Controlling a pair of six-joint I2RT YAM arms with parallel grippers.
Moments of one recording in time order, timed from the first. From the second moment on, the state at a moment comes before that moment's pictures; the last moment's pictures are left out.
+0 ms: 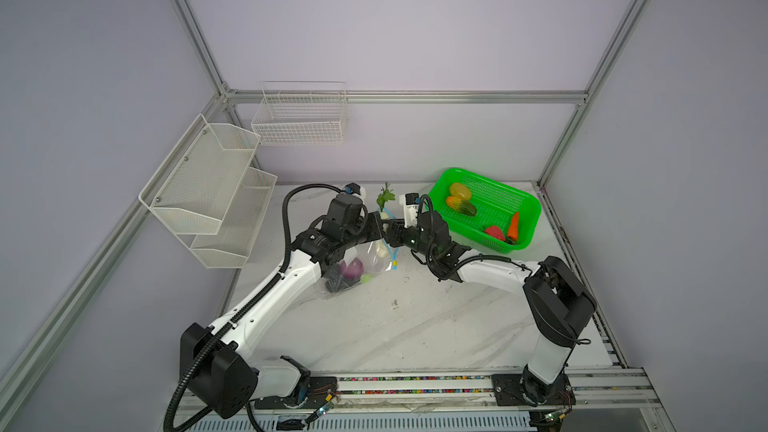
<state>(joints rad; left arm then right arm) -0.50 1.33 1.23 -0.47 0.05 -0.65 0.77 1.80 1.15 0.47 -0.16 0.63</state>
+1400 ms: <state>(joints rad) -0.48 1.31 1.23 -0.46 0.03 -0.65 0.77 1.75 1.31 0.18 -0.14 0.49</state>
